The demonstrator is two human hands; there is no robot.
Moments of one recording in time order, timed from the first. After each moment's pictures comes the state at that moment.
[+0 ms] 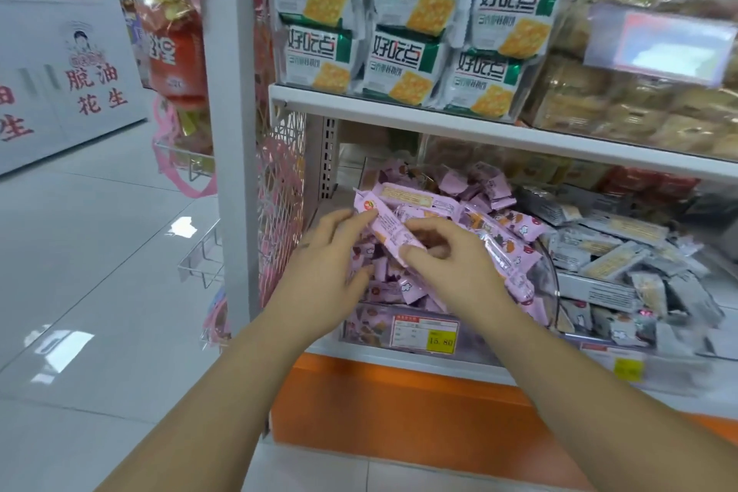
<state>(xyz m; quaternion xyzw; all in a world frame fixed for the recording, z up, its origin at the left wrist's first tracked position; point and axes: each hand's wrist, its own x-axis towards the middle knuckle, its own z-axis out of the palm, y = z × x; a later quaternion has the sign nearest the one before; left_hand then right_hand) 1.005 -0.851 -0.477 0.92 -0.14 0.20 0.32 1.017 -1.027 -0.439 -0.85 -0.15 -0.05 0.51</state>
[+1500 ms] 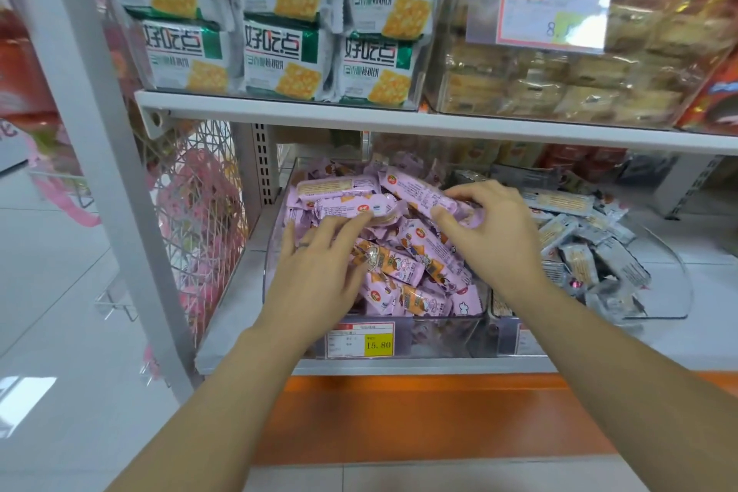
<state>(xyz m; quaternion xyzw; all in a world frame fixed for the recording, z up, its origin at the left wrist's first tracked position) 1.038 -0.920 -0.480 0.94 -0.16 0.24 0.16 1.055 -1.130 -0.431 -0.91 -0.06 -0.32 0.28</state>
